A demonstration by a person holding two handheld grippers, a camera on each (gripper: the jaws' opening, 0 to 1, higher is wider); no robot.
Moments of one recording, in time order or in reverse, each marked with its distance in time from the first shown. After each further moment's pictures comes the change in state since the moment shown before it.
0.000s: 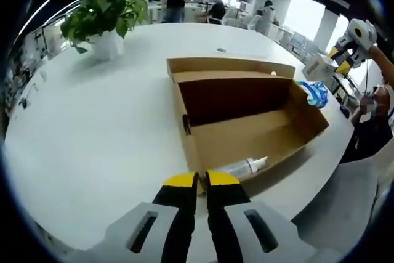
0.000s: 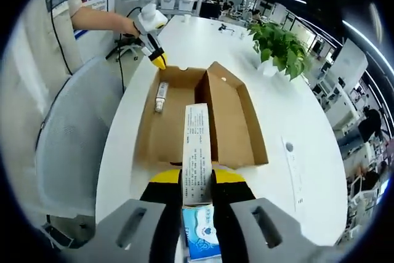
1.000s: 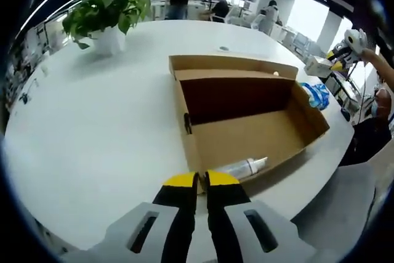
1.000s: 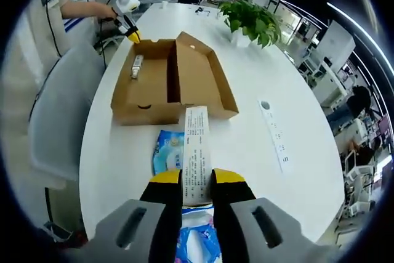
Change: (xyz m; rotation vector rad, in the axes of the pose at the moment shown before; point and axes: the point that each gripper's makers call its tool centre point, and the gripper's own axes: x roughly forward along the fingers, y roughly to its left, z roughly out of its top) left arm 0.000 -0.002 0.000 -0.024 0.020 0.005; right arm -0.038 -0.049 -0.097 0.082 0.109 -0.074
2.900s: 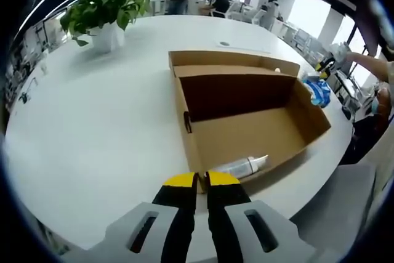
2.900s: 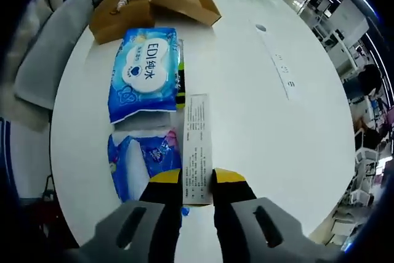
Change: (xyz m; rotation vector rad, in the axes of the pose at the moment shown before) left arm 0.004 0.001 0.001 -0.003 0.039 0.004; right arm 0.026 -0.058 -0.179 -0.024 0.287 0.092
